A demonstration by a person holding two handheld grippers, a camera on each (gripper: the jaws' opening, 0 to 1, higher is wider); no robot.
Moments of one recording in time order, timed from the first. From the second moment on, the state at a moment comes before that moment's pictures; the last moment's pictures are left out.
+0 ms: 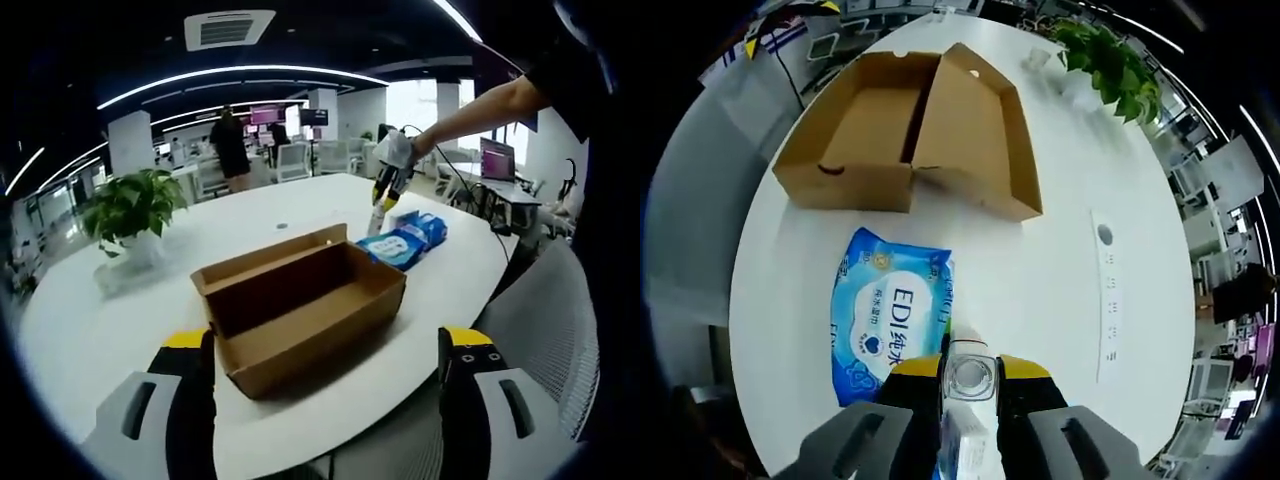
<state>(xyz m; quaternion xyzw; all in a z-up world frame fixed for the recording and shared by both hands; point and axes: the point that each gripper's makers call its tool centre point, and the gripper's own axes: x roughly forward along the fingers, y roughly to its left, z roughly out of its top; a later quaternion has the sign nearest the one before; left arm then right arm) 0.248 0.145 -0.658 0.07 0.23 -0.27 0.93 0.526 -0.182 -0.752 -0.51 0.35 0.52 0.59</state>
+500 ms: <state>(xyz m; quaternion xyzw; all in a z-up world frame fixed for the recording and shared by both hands) 0.247 0.148 -0.662 0.07 0.24 -0.27 0.93 0.527 -0.182 -0.759 -0.50 0.36 0.52 0.58</state>
